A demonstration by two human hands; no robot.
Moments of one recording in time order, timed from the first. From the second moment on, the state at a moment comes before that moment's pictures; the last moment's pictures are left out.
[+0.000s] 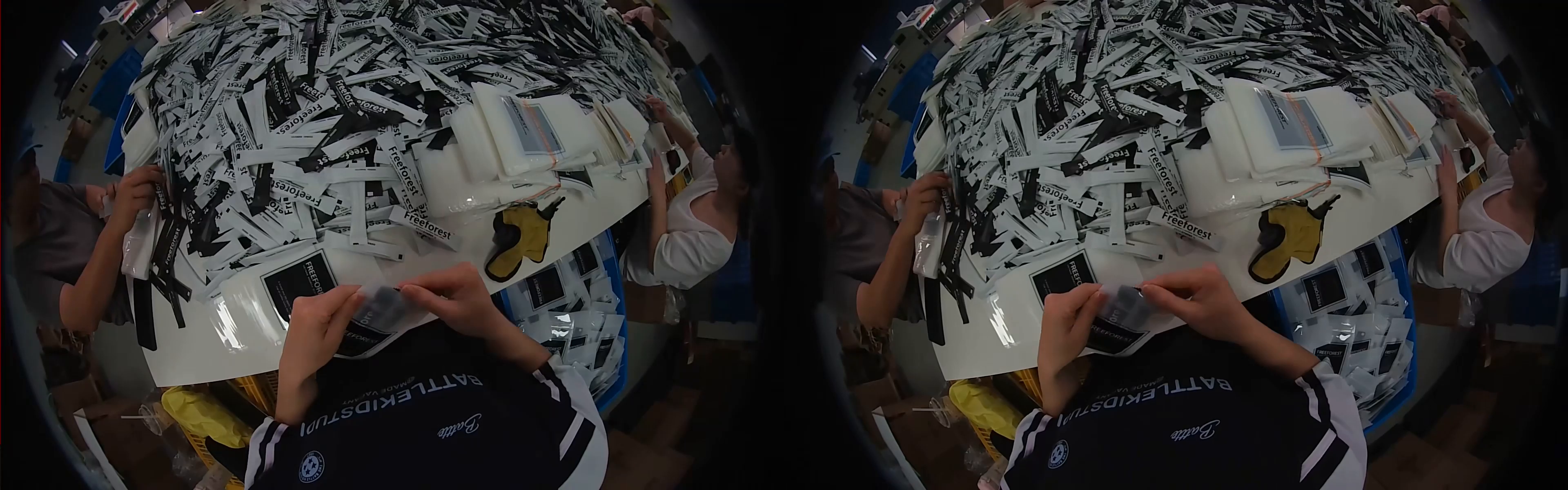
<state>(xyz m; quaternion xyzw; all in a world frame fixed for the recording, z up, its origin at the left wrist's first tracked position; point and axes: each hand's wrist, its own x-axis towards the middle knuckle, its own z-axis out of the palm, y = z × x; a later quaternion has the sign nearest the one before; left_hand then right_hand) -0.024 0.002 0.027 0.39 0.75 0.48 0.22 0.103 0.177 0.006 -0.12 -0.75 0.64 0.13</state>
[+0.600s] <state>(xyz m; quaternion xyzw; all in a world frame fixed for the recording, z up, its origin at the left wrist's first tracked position) -0.010 0.006 0.021 0.45 0.76 0.45 0.16 0.083 0.169 -0.031 -0.10 -0.36 0.89 -0.27</state>
